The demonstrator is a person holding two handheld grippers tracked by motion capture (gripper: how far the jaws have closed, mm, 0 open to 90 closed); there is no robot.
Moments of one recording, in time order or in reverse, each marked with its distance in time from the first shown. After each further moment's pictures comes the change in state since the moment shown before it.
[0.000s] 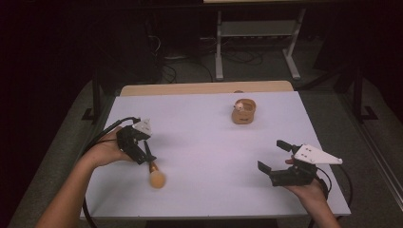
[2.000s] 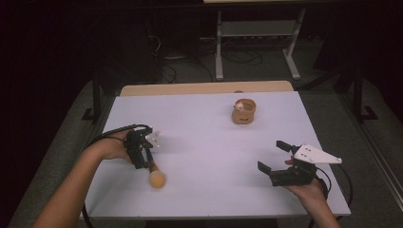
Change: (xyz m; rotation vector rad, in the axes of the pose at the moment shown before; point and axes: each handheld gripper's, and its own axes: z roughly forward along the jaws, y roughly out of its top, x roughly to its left) left arm 0.008 -0.001 0.038 0.197 -0.077 0.267; right arm -0.002 -0.002 0.001 0.008 0.006 0.014
